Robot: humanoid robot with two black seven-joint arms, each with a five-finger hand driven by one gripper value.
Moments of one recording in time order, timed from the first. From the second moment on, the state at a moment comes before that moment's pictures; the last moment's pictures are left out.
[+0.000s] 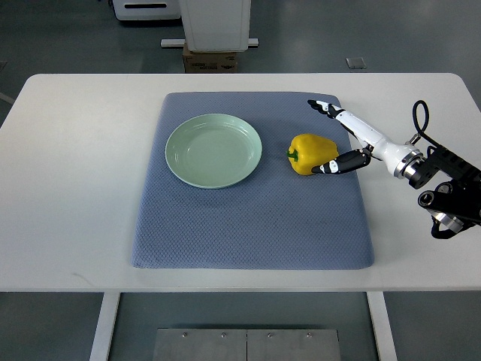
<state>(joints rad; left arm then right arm) -0.01 0.00 -0.11 -0.23 0.02 0.18 -0.17 1.15 -0.47 -0.31 1.06 -0.56 -0.38 0.54</state>
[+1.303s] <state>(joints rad) -0.01 0.00 -0.11 -0.23 0.02 0.18 -0.17 1.12 -0.25 -0.42 0.74 -0.55 -0.31 0.61</state>
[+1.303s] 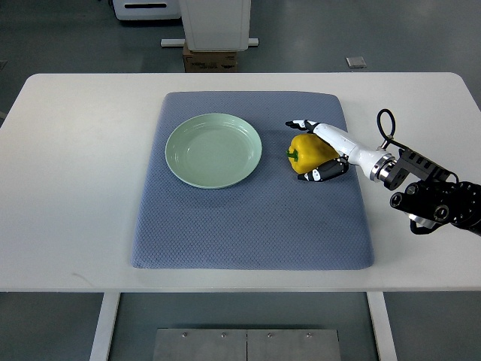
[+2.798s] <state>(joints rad) -0.01 0.00 -0.11 -0.23 0.02 0.18 -0.17 1.12 -0.25 -0.11 0.75 -0.36 -0.15 0.61</state>
